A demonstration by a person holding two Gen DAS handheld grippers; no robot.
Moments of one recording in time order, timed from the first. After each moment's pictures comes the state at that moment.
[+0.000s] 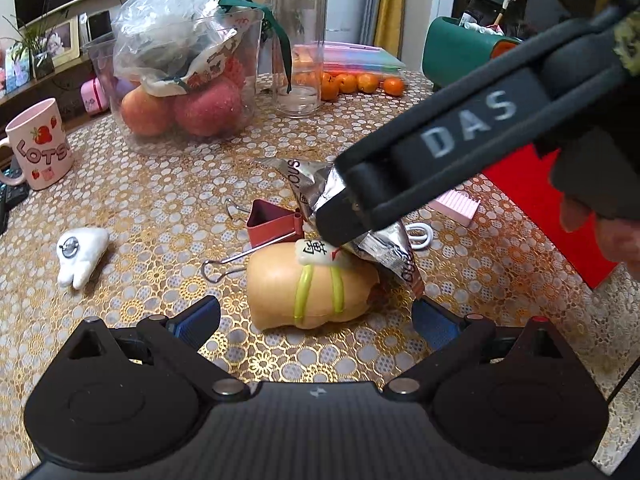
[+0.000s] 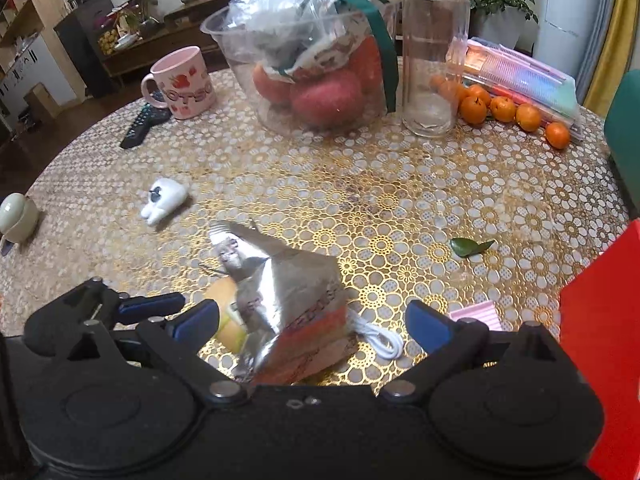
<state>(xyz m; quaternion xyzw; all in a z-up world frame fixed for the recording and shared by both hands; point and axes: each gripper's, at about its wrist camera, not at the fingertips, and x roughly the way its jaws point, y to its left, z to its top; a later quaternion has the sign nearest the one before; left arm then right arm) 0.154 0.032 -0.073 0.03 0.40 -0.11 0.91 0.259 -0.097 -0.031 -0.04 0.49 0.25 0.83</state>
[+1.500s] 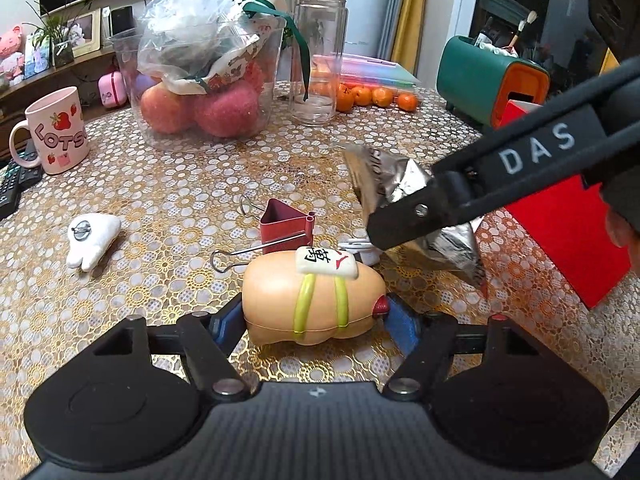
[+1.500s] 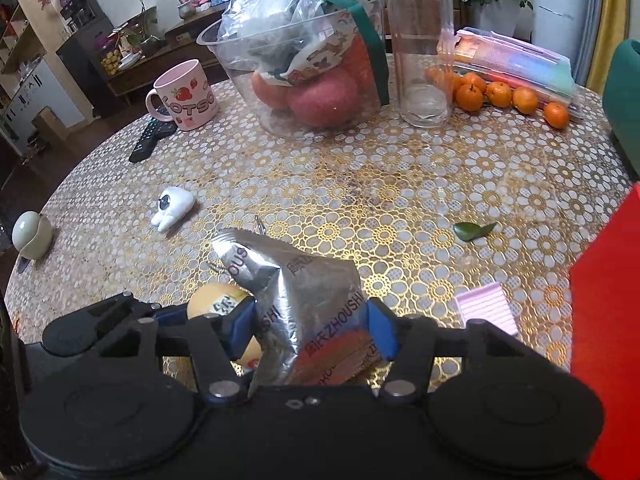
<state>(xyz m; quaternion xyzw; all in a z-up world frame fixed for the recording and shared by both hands) 0.143 0.038 -0.070 0.00 0.39 -0.08 0.92 0.247 -0.116 -0.027 0.00 0.49 0.26 0.83</state>
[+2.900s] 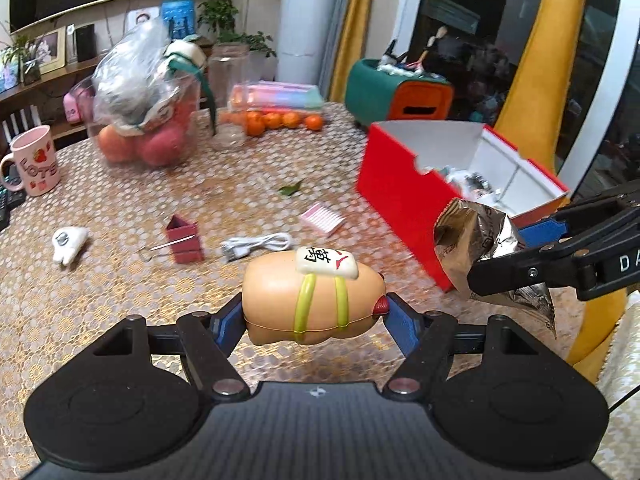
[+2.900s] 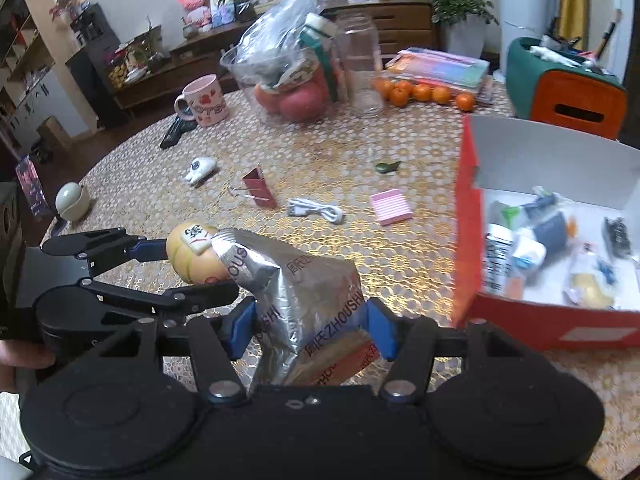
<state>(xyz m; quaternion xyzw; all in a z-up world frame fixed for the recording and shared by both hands) 0.055 -0.029 0.015 -0.01 0.38 -0.15 0.91 0.109 -0.237 0.046 0.01 0.46 0.25 0.85</state>
